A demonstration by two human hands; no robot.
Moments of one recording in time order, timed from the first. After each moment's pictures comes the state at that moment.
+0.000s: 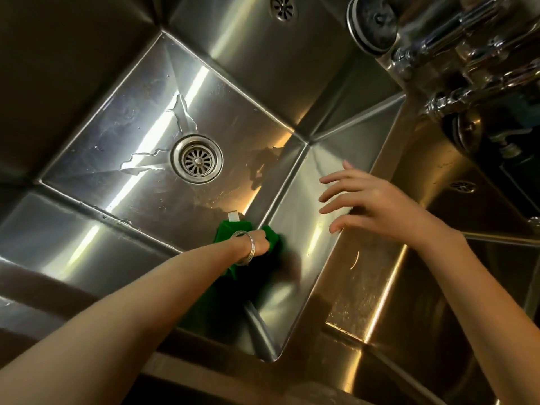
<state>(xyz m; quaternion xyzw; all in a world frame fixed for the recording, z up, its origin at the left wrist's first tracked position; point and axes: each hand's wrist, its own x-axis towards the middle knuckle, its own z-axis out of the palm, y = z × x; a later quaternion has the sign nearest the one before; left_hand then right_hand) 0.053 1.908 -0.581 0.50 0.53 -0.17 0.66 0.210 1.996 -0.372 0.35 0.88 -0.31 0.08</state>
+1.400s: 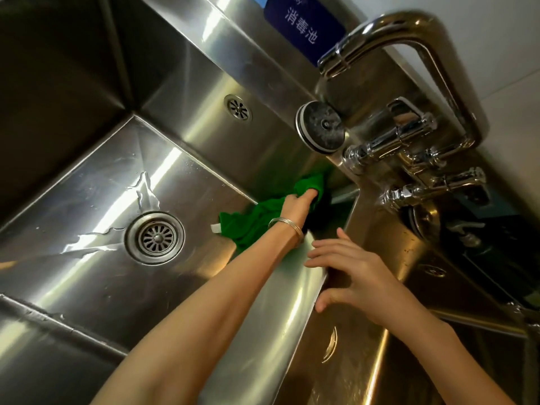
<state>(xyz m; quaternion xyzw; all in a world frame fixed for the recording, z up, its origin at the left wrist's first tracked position) 0.142 2.120 -0.464 0.11 0.54 0.37 0.75 0.241 2.040 -0.373 0.46 0.84 -0.28 0.02</state>
